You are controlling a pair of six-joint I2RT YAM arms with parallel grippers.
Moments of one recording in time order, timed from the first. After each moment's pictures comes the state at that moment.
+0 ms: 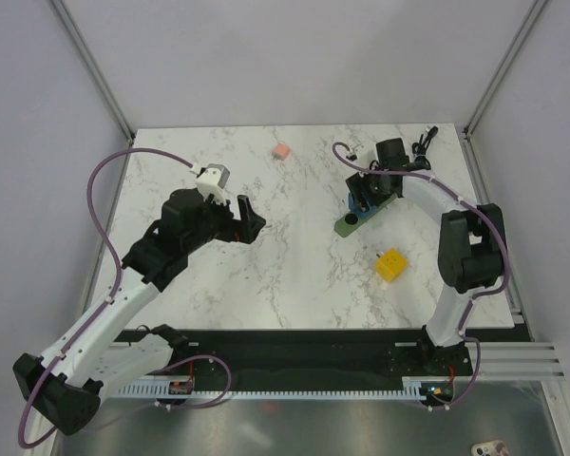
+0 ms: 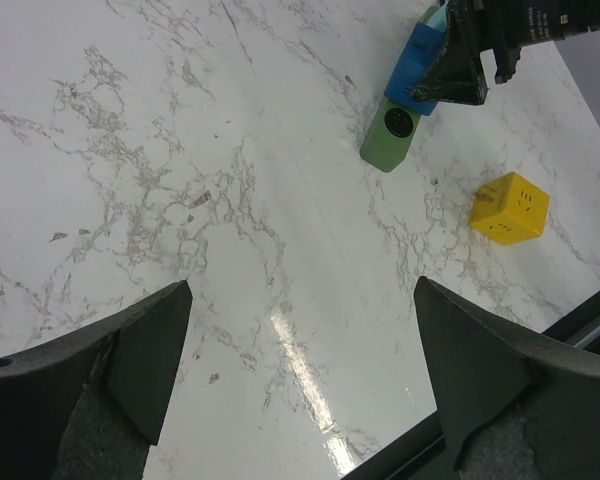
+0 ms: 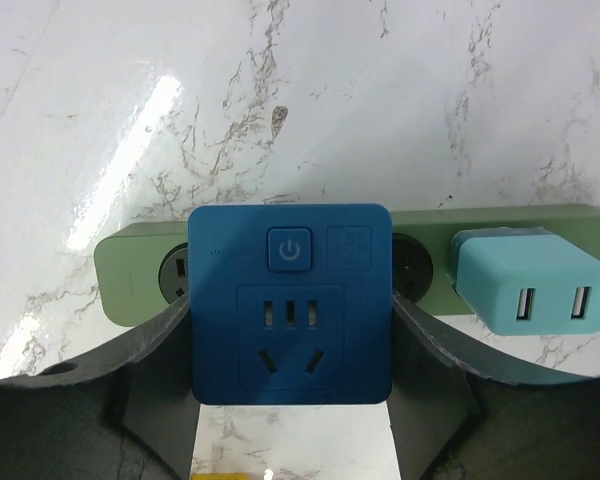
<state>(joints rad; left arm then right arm) -0.54 0.93 0.93 -0.39 0.04 -0.32 0.20 1.88 1.36 -0.52 -0.25 -0.35</state>
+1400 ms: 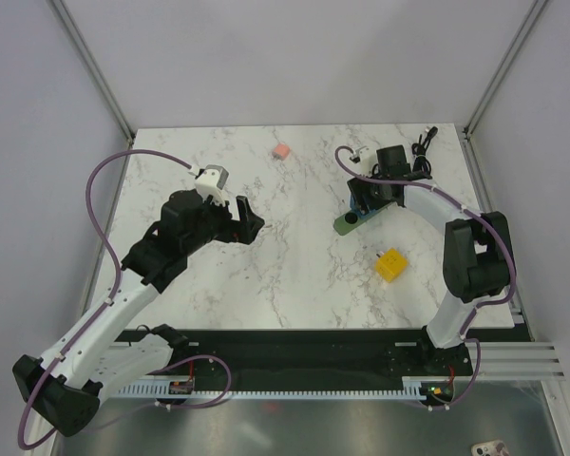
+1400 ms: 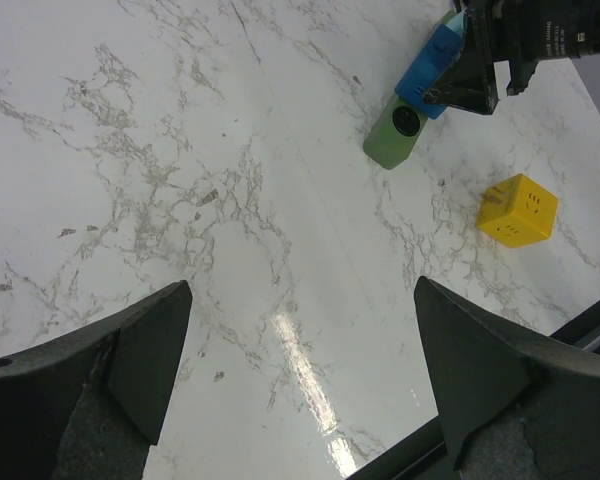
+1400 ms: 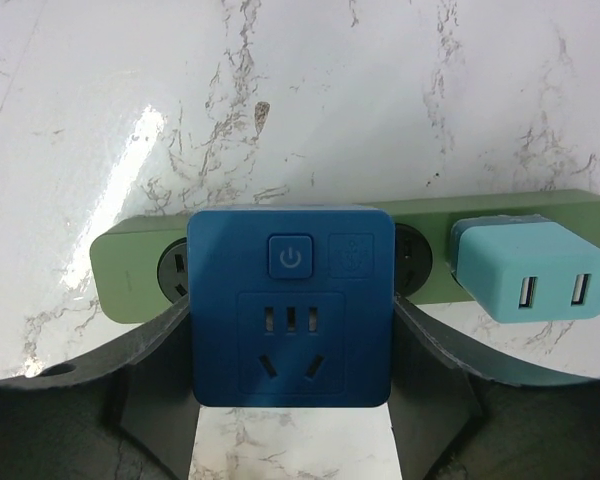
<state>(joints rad) -0.54 0.92 0.91 -0.39 0.03 -0.32 0.22 1.77 1.24 -0.38 -0.17 -0.26</state>
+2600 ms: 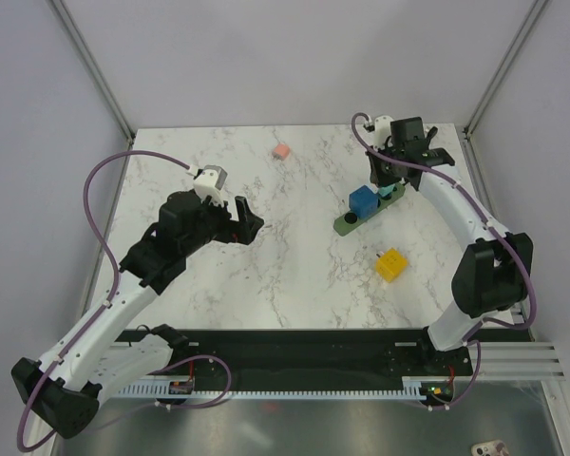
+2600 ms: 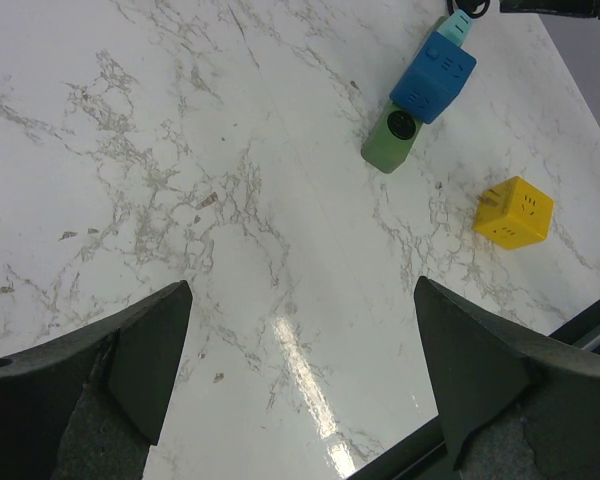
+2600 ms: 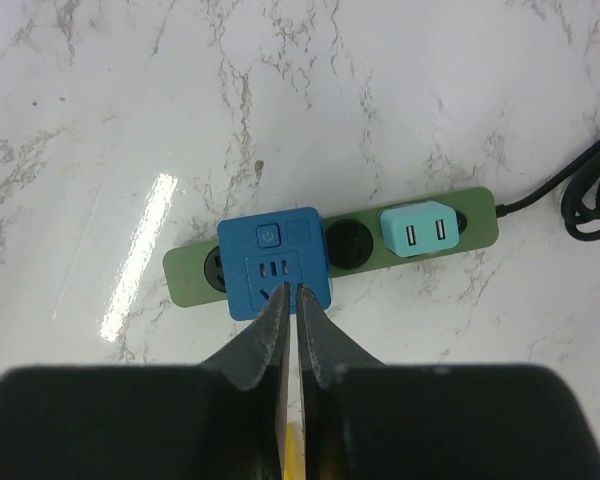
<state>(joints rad) -0.54 0.91 0.91 -0.39 0.03 -0.32 0.21 1.66 1.46 -0.62 -0.14 -0.15</state>
